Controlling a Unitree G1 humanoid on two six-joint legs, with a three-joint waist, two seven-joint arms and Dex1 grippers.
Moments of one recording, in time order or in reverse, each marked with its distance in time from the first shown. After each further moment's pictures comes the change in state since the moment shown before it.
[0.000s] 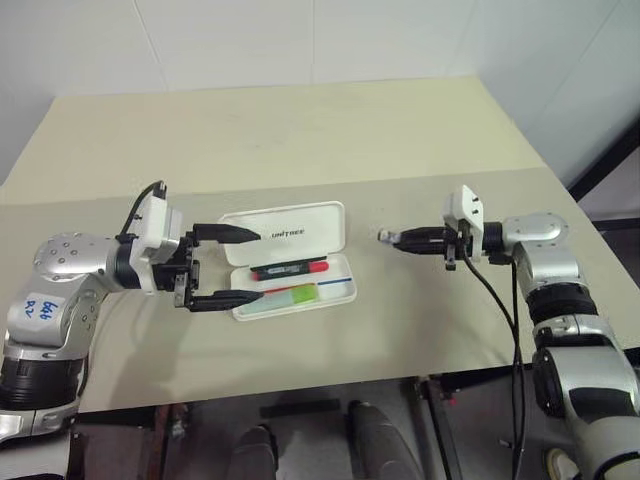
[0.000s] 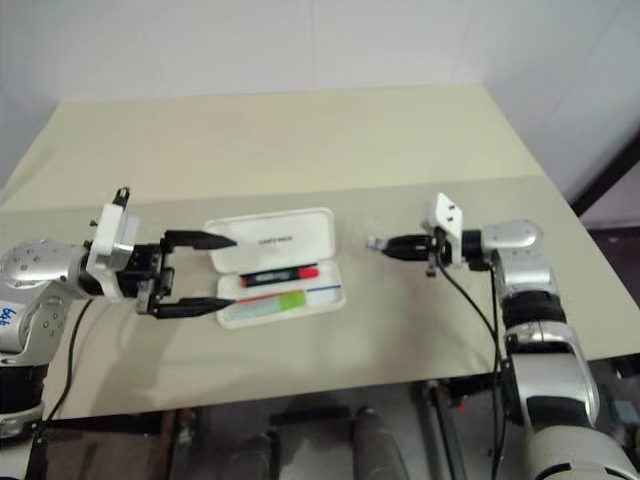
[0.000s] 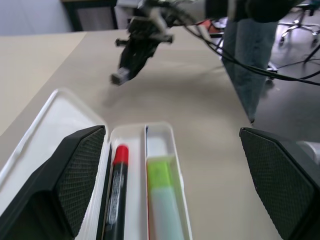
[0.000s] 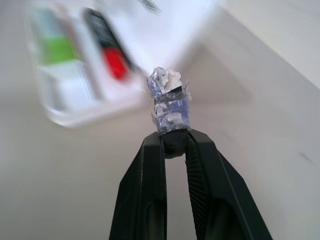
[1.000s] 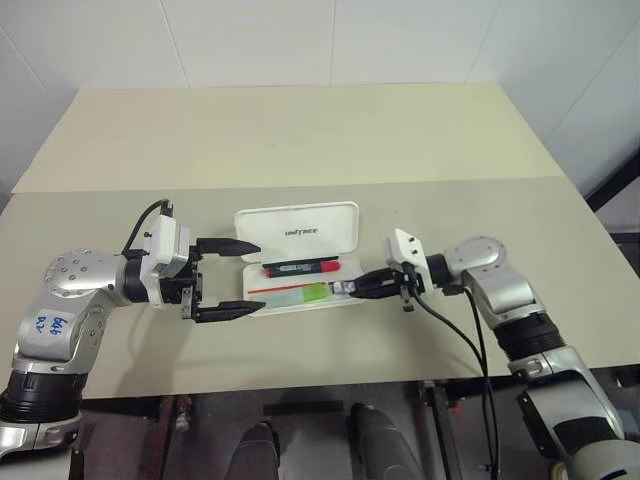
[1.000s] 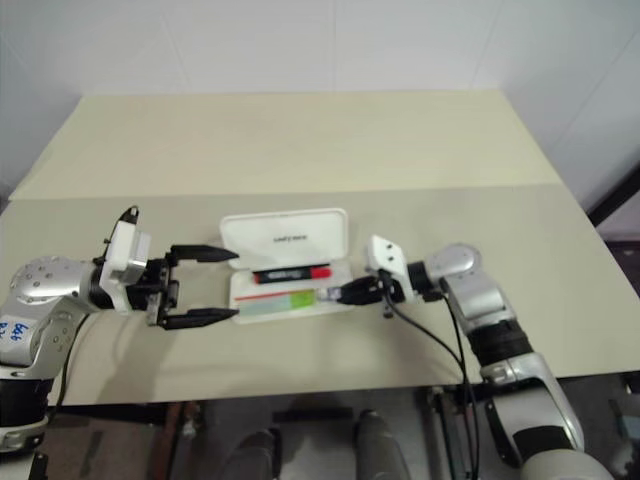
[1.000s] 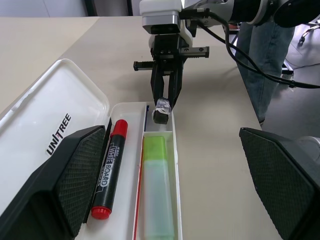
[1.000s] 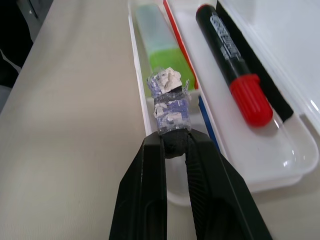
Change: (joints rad) left arm 0.051 -0.017 -0.020 -0.022 0.018 -0.023 0.054; right arm 0.061 0.048 0.194 -0.175 -0.017 0.147 -0.047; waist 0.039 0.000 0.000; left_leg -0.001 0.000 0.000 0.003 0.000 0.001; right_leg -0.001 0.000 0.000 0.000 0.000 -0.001
